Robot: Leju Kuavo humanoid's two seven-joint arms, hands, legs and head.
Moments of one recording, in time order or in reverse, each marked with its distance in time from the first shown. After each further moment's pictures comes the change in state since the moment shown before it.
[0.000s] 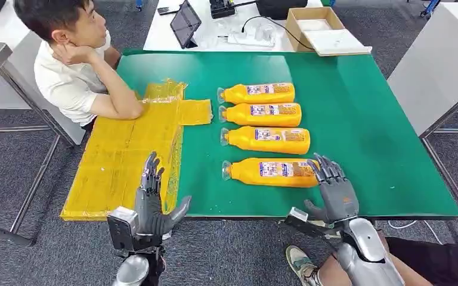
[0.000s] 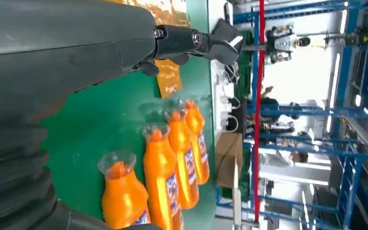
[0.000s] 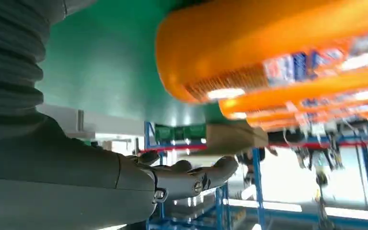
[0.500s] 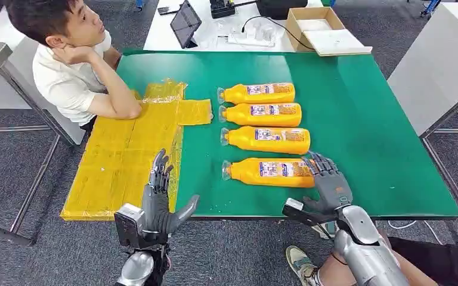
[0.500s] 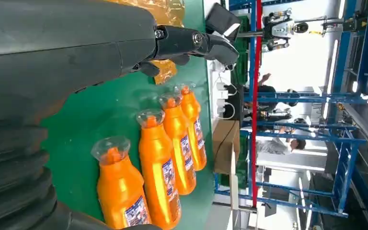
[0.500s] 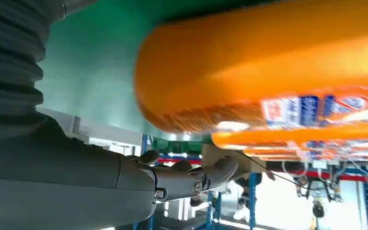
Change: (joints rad) left arm -0.028 -0.005 -0.029 0.023 0.000 -0.020 0.002; right arm -0.162 0.009 0.073 0.225 0.037 0.007 0.007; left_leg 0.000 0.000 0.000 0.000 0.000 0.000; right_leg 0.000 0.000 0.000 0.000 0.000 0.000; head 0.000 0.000
